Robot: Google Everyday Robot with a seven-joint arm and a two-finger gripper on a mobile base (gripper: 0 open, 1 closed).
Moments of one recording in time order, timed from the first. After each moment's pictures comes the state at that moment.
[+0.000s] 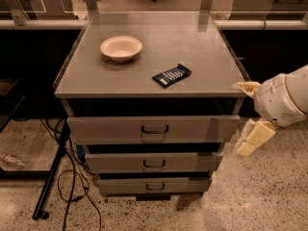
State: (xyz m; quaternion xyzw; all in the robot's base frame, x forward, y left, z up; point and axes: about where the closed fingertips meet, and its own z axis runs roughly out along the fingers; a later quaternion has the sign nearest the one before) arm 0.471 -0.199 0.845 -0.62 0.72 0.09 0.29
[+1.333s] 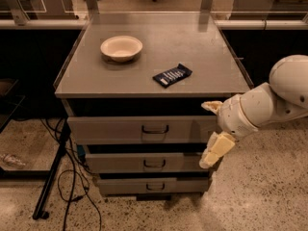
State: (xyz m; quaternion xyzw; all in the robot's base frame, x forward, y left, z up) arm 0.486 -0.136 0.768 -0.62 0.72 0.16 0.27
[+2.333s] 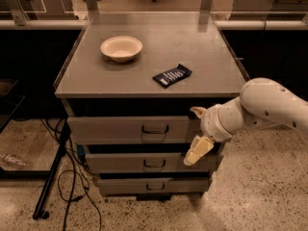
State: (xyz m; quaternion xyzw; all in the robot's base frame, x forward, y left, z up) arm 0.536 -0.116 0.699 -0.61 0.72 0.14 0.30
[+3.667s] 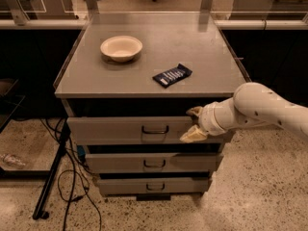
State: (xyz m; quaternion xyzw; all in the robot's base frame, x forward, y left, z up) arm 0.588 -0.123 0.666 -0.61 0.72 0.11 0.33
